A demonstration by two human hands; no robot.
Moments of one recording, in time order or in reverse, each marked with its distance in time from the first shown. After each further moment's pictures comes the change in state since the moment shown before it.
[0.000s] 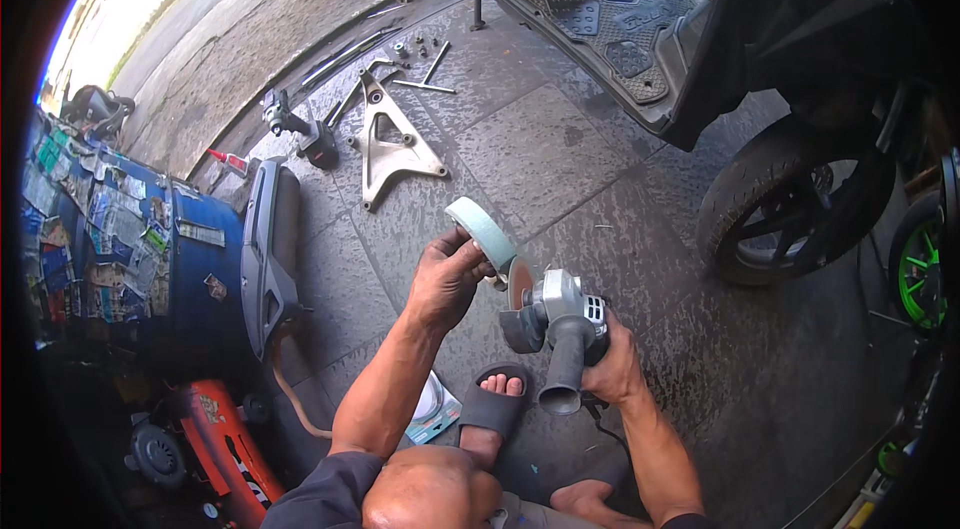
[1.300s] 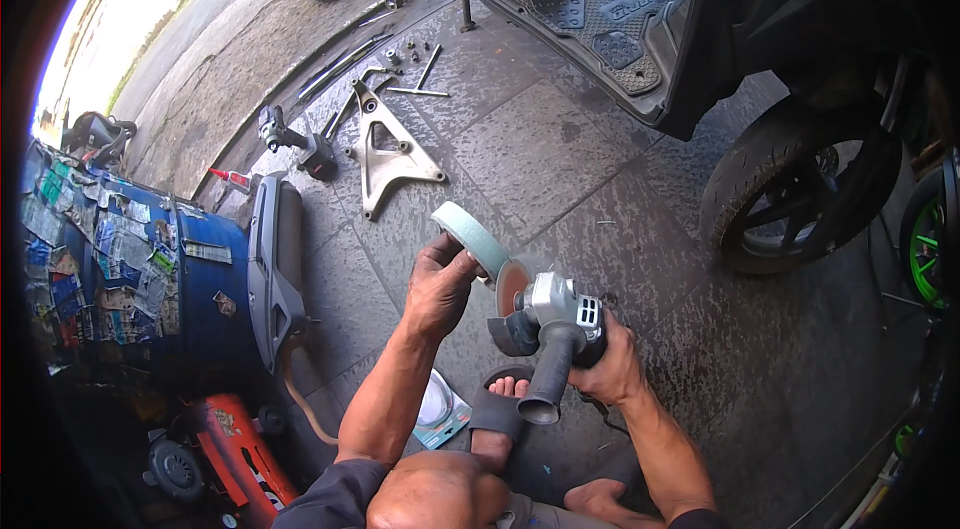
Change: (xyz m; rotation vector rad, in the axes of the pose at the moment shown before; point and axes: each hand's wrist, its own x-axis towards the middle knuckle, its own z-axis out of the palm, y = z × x) left_hand 0.002 0.000 0.008 0.199 0.013 0.108; right_hand 0.002 0.016 0.004 -0.094 0.037 -0.102
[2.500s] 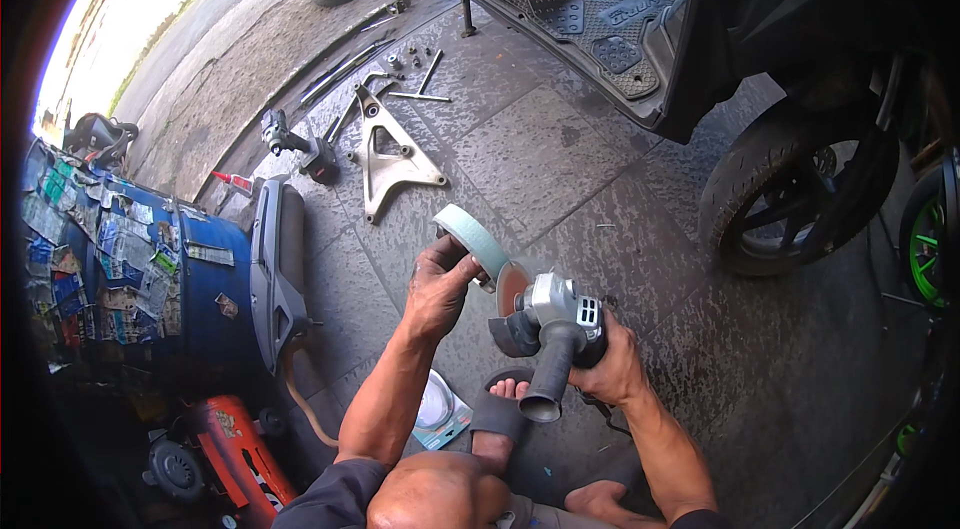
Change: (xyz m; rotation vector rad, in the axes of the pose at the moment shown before) left_hand 0.000 0.003 -0.004 0.159 -0.072 0.049; right_hand 0.001 -0.009 -0.005 0.003 -0.009 0.015
